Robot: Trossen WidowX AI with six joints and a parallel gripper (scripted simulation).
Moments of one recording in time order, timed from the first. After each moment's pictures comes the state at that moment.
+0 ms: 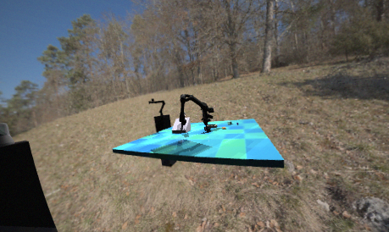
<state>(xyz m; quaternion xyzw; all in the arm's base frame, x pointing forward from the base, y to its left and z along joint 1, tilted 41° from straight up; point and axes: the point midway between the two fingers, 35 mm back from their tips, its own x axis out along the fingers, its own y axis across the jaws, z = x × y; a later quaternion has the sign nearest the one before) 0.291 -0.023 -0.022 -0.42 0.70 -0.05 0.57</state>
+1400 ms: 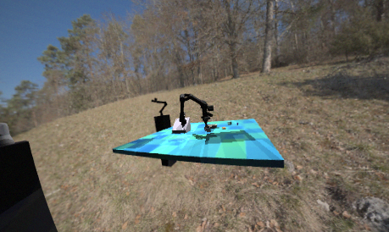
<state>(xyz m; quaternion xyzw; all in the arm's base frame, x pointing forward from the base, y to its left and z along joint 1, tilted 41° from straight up) 0.291 -0.009 -0.007 -0.43 0.70 -0.05 0.57</state>
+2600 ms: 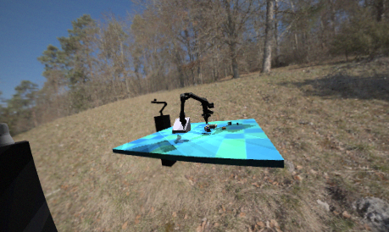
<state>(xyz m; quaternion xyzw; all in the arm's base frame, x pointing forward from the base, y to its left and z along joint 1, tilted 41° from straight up) 0.296 0.020 0.008 -0.43 0.70 -0.05 0.57</state>
